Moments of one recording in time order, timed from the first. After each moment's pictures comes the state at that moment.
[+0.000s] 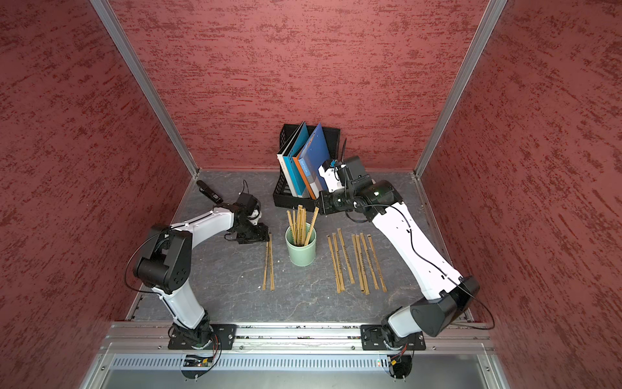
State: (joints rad) left arm -0.30 1.78 1.15 -0.72 0.18 -0.31; right arm 0.52 1.46 1.72 -1.04 -0.26 0.28
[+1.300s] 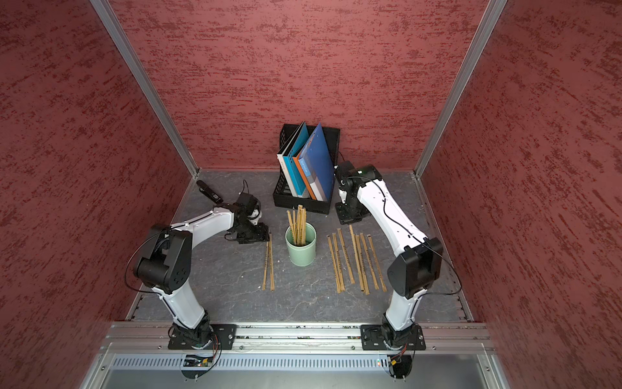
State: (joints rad) left arm -0.30 1.78 1.15 -0.72 0.18 -0.31; right arm 0.39 1.78 1.82 -1.51 0.03 0.17
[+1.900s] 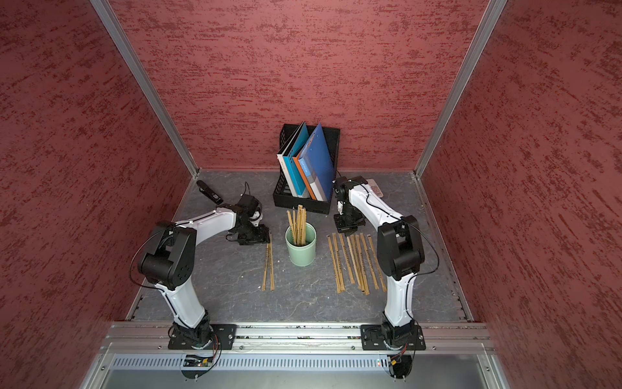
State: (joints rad) left arm -0.30 1.82 1.15 -0.71 0.18 -0.30; right arm 0.34 1.97 1.67 -1.33 -0.05 0.15
